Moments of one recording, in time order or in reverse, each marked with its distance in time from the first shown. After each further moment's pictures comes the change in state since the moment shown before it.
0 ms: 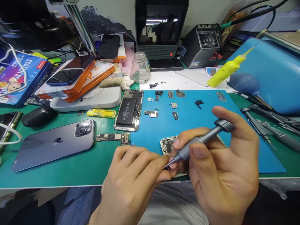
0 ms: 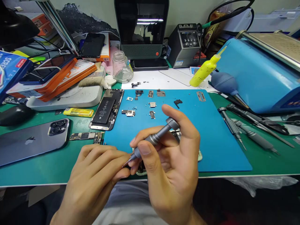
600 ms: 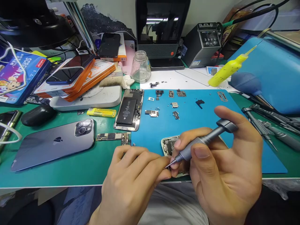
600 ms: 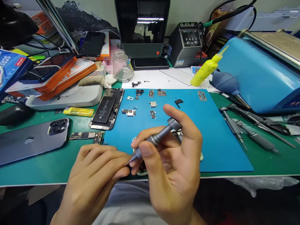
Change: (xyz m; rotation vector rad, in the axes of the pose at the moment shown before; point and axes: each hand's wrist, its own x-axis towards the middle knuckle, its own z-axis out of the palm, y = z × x) left_hand -0.008 0.000 0.011 -0.051 0.073 -0.041; right_hand 0.001 0.000 0.001 -0.013 0.013 -0.006
